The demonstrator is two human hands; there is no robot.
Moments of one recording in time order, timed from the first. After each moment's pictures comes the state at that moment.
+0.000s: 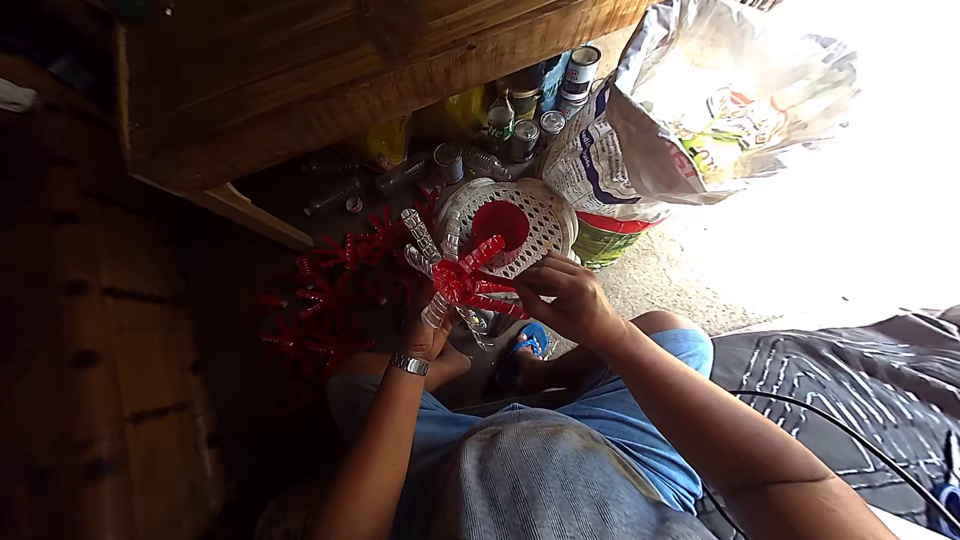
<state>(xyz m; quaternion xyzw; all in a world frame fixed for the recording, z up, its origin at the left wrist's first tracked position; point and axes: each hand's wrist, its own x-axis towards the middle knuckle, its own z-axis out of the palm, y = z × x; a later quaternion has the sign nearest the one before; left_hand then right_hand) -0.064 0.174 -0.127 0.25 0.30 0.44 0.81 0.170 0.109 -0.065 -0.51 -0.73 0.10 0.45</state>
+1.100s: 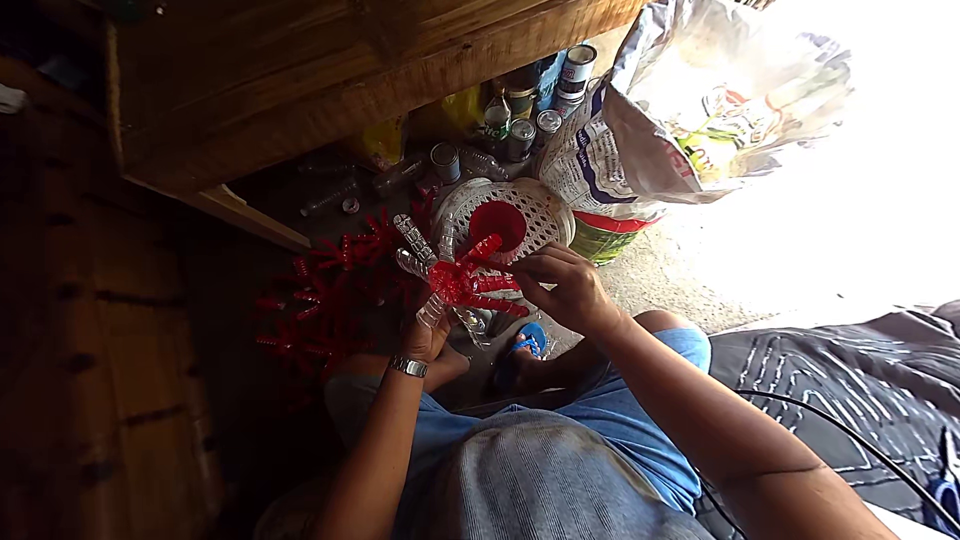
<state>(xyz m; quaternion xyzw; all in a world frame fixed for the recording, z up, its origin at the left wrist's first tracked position) -0.062 0.174 -0.131 0.26 0.30 0.44 0.81 0.179 0.119 -0.073 -0.52 -0.72 0.09 0.45</state>
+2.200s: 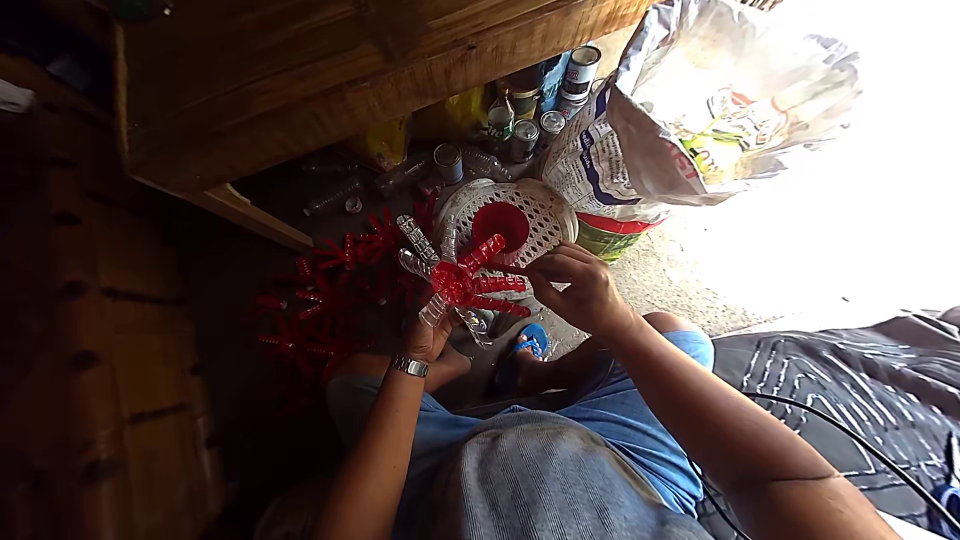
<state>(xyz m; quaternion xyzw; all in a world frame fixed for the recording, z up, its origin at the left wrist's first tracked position) -0.064 0.175 -0.133 0.24 0.31 0.44 0.81 0.187 0.117 -0.070 -0.53 -0.71 0.07 0.45</state>
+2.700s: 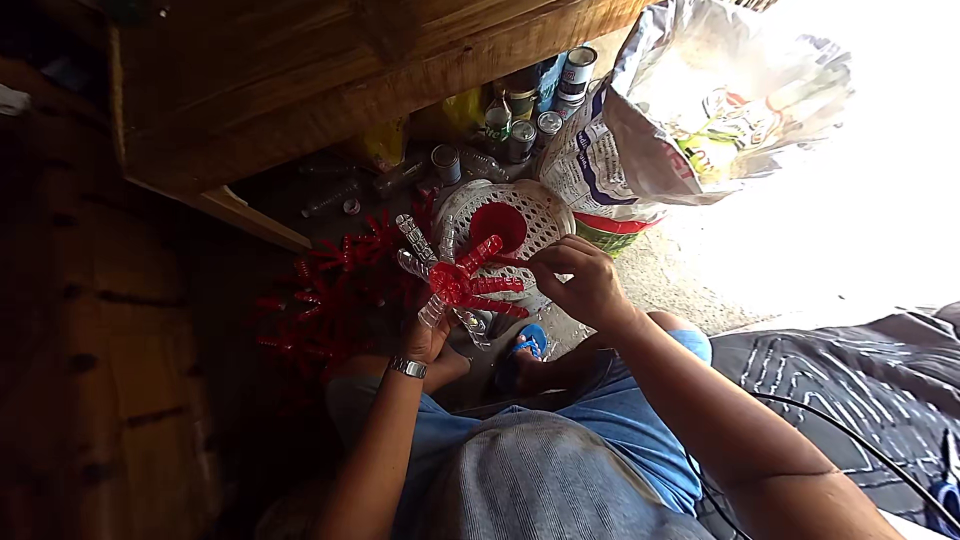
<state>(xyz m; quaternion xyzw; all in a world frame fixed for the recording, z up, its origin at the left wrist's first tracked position) -0.063 0.175 -0.132 0.26 0.31 0.43 0.80 0.193 0.118 -0.064 -0.55 -0.70 0.06 0.45</state>
